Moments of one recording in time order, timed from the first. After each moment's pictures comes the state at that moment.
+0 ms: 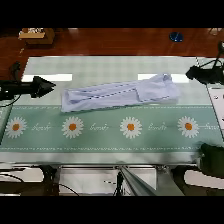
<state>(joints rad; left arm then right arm) 0.44 -1.54 1.10 0.53 -1.23 -1.00 -0.34 -1.43 1.18 -1.23 0.74 1.40</state>
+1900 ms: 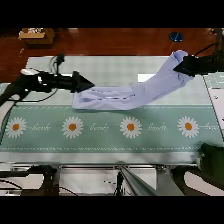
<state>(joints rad) -0.12 -1.54 1.11 0.27 -1.15 -1.00 -0.15 -1.22 1.34 -1.00 1.22 1.33</state>
